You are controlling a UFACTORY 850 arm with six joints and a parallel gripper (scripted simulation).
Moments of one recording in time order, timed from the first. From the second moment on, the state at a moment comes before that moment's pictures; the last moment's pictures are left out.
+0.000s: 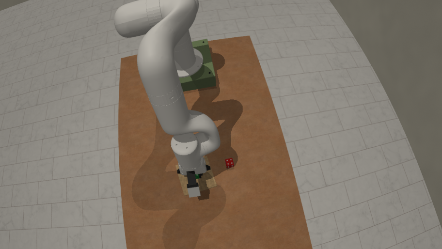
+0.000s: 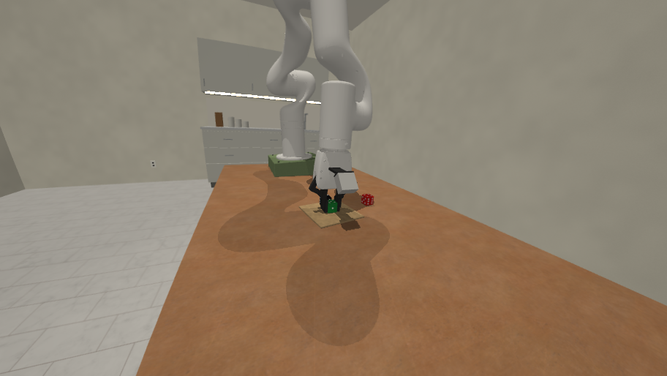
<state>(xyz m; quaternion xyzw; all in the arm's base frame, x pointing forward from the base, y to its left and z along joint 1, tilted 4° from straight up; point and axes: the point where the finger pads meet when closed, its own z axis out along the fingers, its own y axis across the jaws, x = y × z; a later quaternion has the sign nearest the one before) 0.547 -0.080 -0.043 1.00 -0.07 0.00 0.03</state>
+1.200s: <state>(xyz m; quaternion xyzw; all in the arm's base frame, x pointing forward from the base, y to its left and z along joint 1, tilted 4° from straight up) 0.547 -0.079 -0.029 1.00 -0.07 0.00 0.03</state>
